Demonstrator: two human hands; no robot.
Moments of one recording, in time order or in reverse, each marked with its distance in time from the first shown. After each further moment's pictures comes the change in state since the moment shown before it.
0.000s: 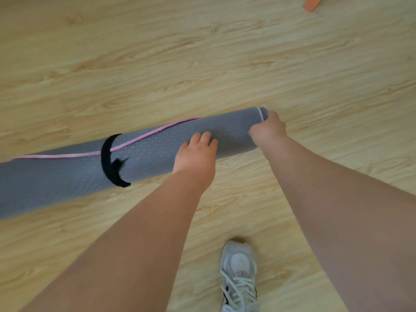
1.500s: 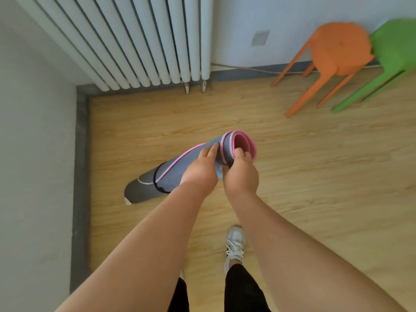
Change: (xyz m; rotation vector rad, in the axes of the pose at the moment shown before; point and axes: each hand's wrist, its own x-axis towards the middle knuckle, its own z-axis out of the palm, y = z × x) left_hand -0.270 0.003 -0.413 -0.368 0.018 -0.261; right_hand -0.459 -0.218 -0.191 -0.374 0.097 -0.531
